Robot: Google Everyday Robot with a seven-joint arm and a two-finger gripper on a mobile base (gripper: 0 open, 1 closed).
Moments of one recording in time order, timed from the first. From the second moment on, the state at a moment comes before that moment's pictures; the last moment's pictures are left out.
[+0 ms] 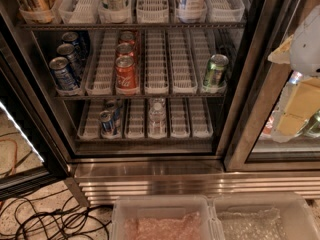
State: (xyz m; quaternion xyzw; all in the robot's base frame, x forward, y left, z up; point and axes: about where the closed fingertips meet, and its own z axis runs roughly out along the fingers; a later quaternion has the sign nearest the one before) arm 0.438 -0.217 0.976 -0.60 0.78 -0.03 0.16
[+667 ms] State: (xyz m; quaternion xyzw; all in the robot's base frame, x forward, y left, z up) arm 0.431 -0.168 0.952 -0.59 0.79 -0.03 0.16
